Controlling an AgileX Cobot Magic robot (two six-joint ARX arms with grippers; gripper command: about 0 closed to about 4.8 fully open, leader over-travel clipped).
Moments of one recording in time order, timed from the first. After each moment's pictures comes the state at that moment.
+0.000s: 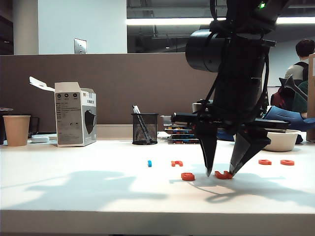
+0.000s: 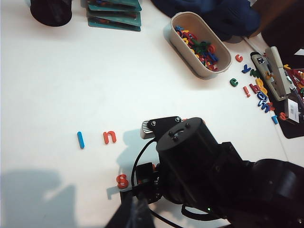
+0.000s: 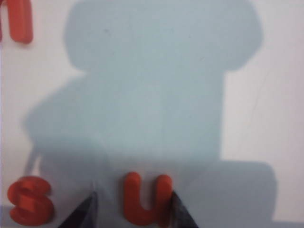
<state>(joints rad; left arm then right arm) -0.99 1.34 1.56 -0.87 -0.38 -0.71 0.60 1.76 1.09 -0.59 0.07 0.53</state>
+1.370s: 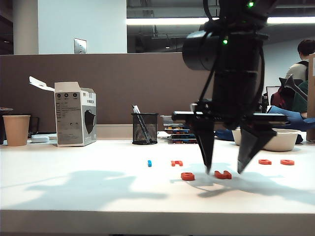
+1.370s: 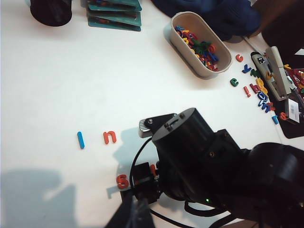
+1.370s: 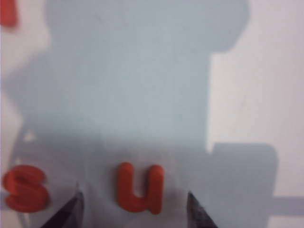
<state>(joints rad) -0.99 1.34 1.56 -0.87 -0.38 -0.71 0.60 1.79 1.20 -0.73 0.09 0.48</state>
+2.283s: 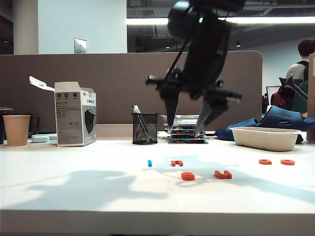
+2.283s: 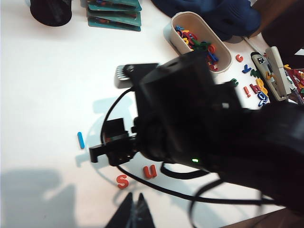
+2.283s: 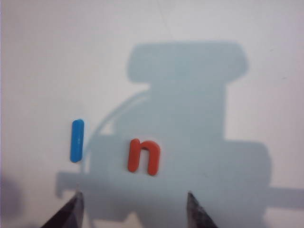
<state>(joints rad) -0.99 1.34 1.56 -0.87 -0.38 -0.71 0.60 1.88 1.43 -0.63 0.05 0.44</state>
